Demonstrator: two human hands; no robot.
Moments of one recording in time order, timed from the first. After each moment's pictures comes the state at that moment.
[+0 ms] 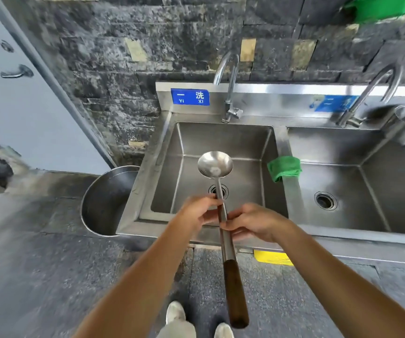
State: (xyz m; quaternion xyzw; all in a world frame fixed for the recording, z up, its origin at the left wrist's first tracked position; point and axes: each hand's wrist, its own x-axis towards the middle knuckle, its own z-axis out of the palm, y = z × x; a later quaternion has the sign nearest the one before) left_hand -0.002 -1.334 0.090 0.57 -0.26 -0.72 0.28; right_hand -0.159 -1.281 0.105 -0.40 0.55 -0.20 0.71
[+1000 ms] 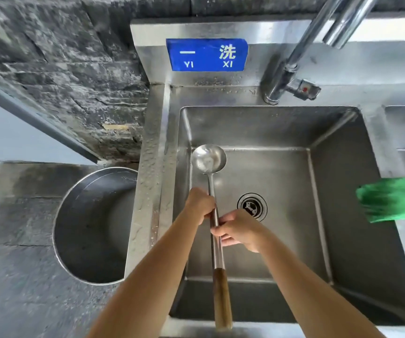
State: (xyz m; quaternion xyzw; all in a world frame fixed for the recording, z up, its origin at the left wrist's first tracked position) left_hand 0.063 -1.666 -0.135 0.71 -0.42 -0.56 0.05; right_hand -0.047 -1.585 -0.114 -0.26 0.67 -0.14 0.68
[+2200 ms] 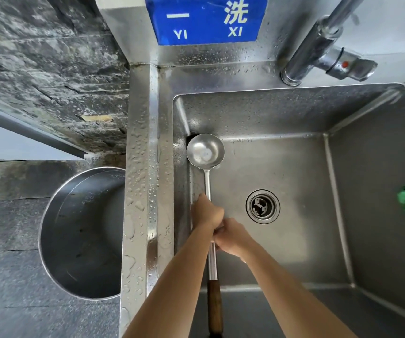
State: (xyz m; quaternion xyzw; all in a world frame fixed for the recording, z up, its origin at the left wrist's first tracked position) left_hand 0.060 -1.686 -0.208 0.74 -0.50 -0.46 -0.03; right_hand -0.008 -1.618 -0.211 -0.32 0.72 -0.06 0.61
